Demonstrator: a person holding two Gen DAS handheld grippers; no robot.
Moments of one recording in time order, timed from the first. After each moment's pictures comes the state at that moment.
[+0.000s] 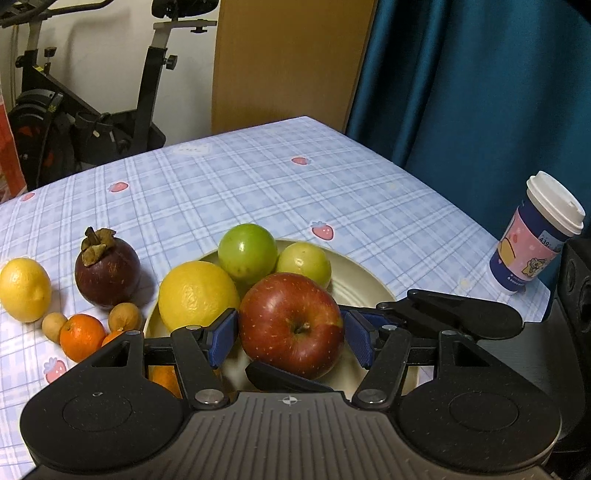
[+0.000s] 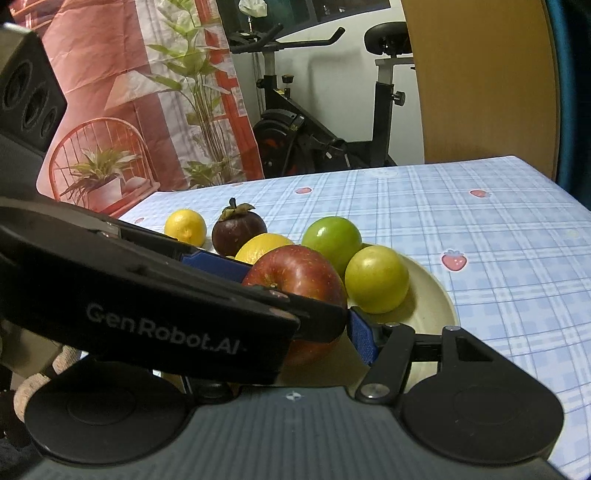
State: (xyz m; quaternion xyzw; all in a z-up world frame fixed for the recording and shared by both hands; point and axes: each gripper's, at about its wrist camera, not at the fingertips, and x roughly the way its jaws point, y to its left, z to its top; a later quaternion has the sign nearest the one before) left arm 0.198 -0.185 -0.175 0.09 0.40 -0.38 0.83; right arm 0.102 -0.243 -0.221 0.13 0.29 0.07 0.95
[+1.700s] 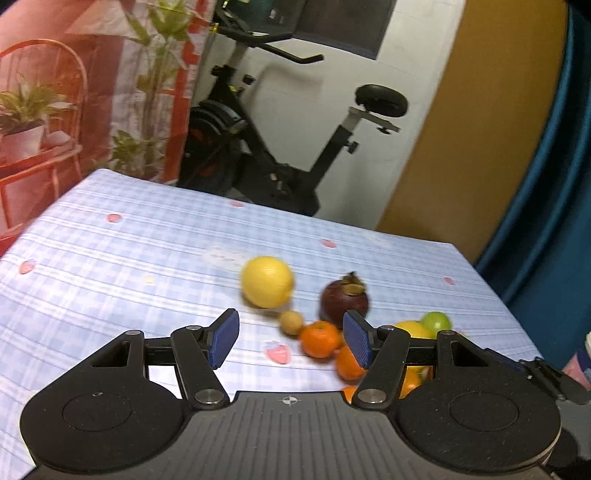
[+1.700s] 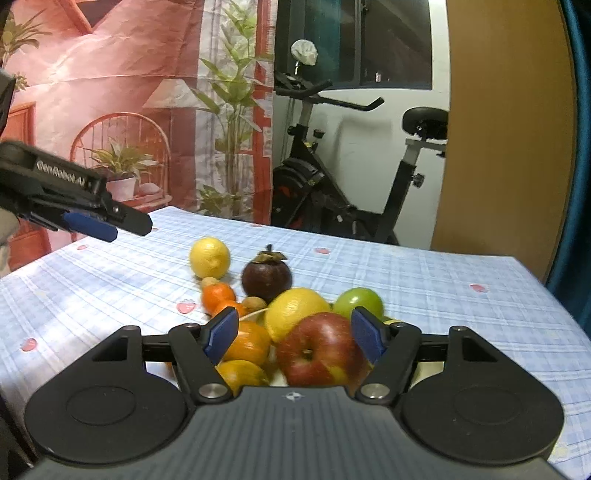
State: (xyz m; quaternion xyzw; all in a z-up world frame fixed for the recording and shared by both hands) left arm 0.196 -0.013 -0.135 -0.08 0.33 -0.17 0.93; right arm 0.091 -0.191 -0.201 0.01 0.20 0.07 0.98
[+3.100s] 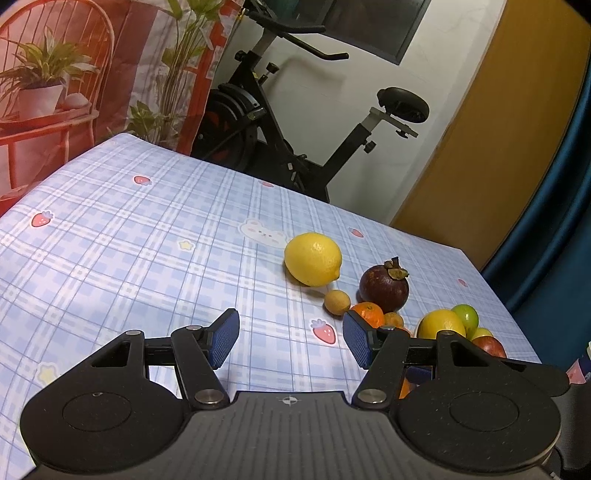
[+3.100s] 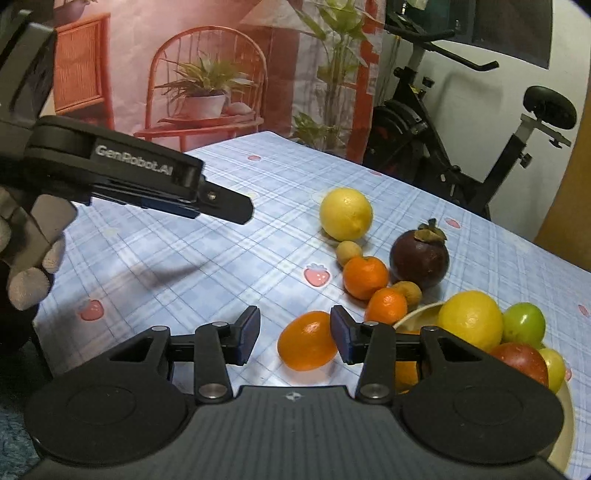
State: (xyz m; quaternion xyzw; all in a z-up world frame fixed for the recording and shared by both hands) left arm 0.201 0.025 -0.169 -0.13 0.34 -0.17 0.92; right arm 0.143 -0.088 -0.212 -0.07 0.31 0.18 0.93
